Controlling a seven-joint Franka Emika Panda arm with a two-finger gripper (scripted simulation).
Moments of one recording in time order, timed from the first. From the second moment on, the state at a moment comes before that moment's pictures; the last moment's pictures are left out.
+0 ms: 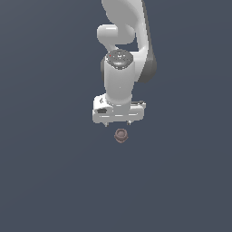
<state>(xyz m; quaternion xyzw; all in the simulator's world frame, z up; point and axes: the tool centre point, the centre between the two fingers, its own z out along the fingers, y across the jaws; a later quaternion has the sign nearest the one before) 0.009 0.008 0.182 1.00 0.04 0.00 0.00</state>
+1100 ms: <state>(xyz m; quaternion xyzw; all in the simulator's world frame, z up) -0.009 0.024 0.107 0.96 0.29 0.00 0.00</state>
